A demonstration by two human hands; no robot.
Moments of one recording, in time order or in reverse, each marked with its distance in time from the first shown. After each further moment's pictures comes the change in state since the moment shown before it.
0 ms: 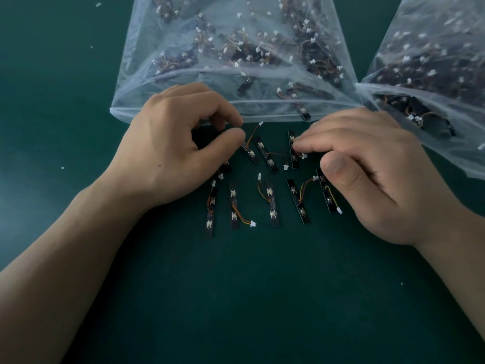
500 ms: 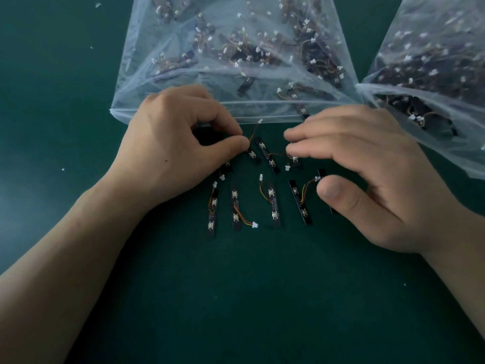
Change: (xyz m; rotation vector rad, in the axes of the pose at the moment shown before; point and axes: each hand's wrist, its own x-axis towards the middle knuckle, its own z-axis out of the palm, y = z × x) left_hand 0.001 -0.001 0.001 -0.014 0.000 -0.064; right_hand 0.002 -0.006 -0.001 -0.036 -0.030 -0.105
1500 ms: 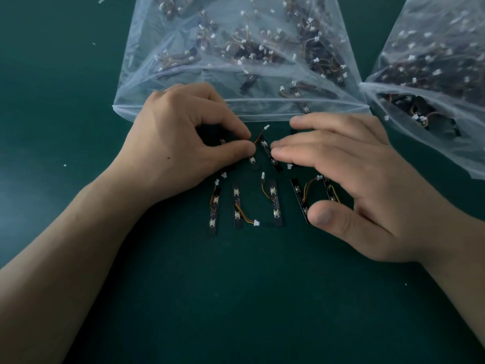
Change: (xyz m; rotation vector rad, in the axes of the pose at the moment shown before) left_hand 0.001 0.000 -0.001 -0.044 -0.043 0.024; right_hand 0.001 -0.008 0.004 -0.043 -0.141 -0.014
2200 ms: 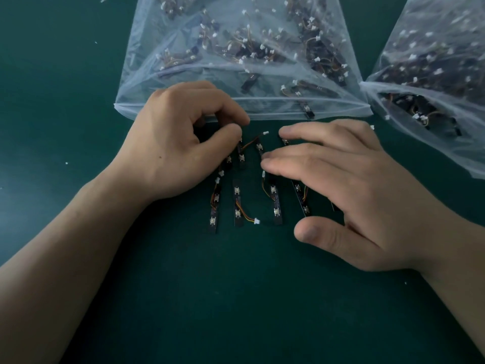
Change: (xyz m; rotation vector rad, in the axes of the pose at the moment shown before) left_hand 0.000 0.001 -0.001 0.014 0.016 0.029; right_hand 0.001 -0.007 0.003 -0.069 -0.040 -0.056
